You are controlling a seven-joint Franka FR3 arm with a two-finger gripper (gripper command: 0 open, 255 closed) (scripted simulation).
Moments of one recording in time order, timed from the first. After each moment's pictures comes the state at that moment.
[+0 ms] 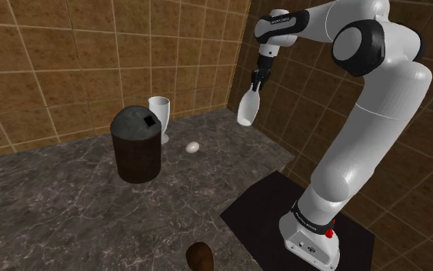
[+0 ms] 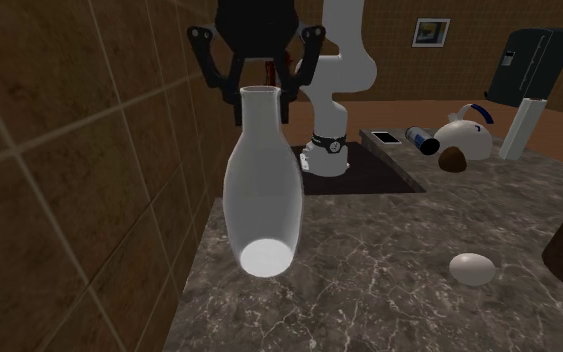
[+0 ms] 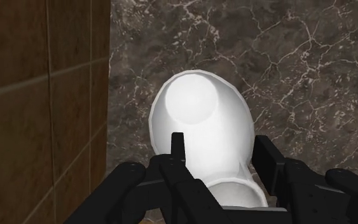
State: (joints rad) arm -0.18 0.09 -0.38 -1.77 0.03 1.82 -0.48
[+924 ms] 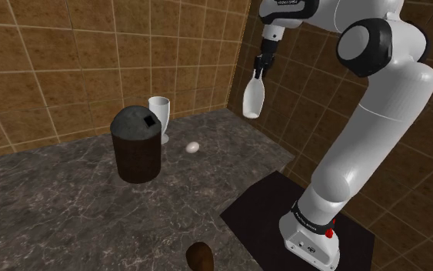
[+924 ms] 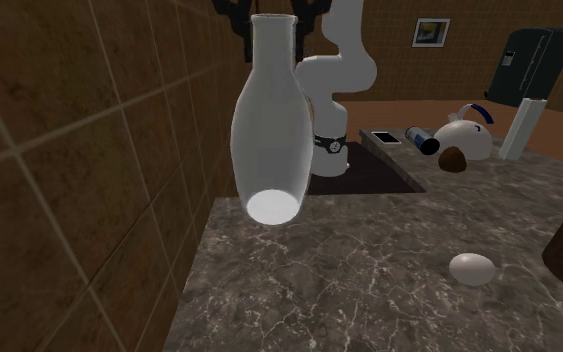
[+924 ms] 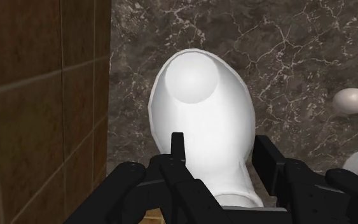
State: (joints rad) arm -0.16 0.06 -0.37 -1.63 0.02 1.65 -0.45
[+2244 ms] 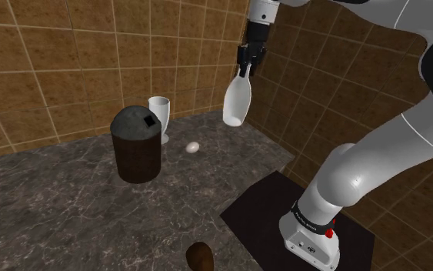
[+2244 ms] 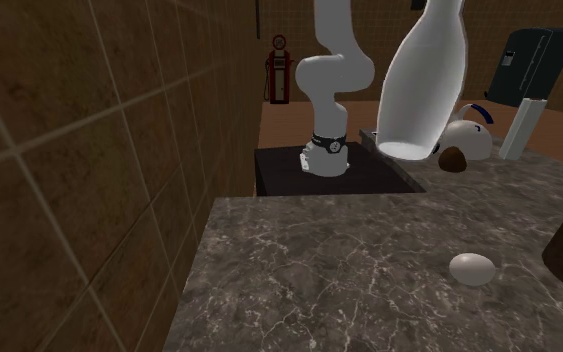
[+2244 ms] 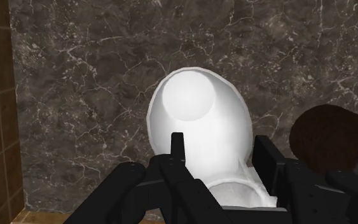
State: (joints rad) arm 0.02 -0.37 -0.09 -1.93 -0.02 1.53 0.02
